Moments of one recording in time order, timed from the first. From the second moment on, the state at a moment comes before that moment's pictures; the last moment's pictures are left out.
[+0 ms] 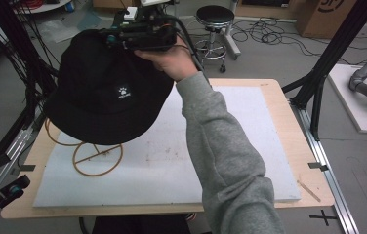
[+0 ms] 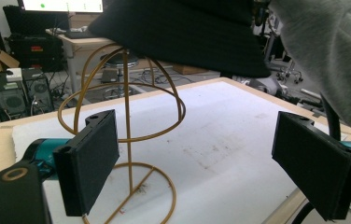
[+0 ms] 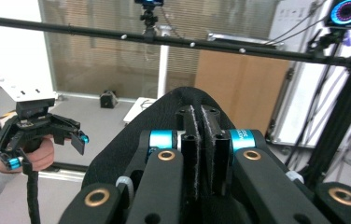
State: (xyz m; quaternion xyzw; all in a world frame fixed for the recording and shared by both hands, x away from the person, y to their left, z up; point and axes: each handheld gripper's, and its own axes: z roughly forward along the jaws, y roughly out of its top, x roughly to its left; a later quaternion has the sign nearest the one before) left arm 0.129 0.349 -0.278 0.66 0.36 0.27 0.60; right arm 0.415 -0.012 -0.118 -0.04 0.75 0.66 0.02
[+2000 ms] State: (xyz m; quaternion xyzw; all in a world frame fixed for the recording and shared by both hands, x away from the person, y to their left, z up) left arm 0.117 0.323 -0.285 0.69 0.35 0.25 0.58; right arm 0.426 0.103 -0.232 -0.02 0.80 0.59 -0.08
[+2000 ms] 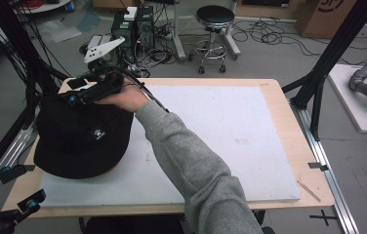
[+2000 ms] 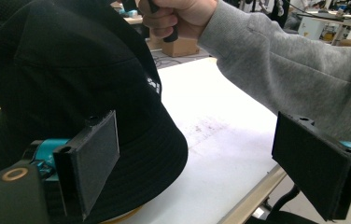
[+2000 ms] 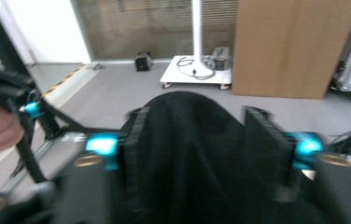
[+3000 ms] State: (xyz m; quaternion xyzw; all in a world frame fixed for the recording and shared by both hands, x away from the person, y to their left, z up) left arm 0.146 0.312 -0.276 0.69 0.34 0.25 0.58; right arm 0.413 -0.011 -0.215 0.09 0.80 0.59 0.03
